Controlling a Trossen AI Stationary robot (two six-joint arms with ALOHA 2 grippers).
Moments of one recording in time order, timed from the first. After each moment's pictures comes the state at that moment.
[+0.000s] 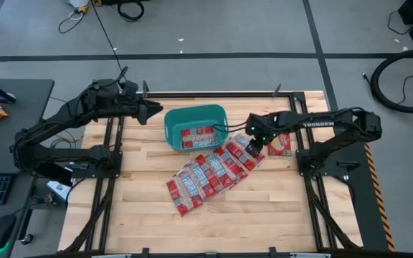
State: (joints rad) left arm 0.42 0.89 1.12 -0.57 0.08 -0.61; right arm -0.27 1.34 0.79 -0.70 -0.01 0.45
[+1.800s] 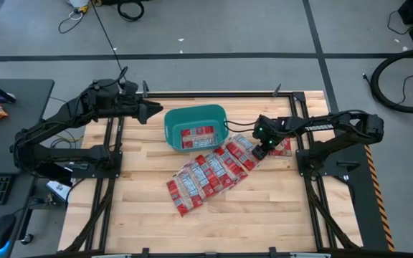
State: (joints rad) left arm 0.42 0.89 1.12 -0.57 0.08 -0.64; right arm -0.41 1.34 0.50 -0.41 -0.29 0.44
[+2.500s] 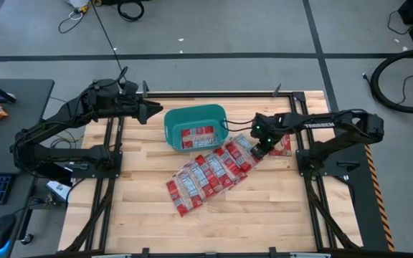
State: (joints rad) left arm 0.42 0.89 1.12 -0.57 0.08 -0.63; right arm -0.37 1.30 0.66 -0.65 -0.36 0.48
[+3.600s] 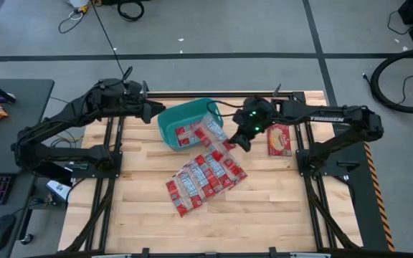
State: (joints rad) left arm 0.42 0.93 1.12 -0.56 0.08 -0.64; right arm -0.22 1.35 1.13 -0.55 -0.38 0.40
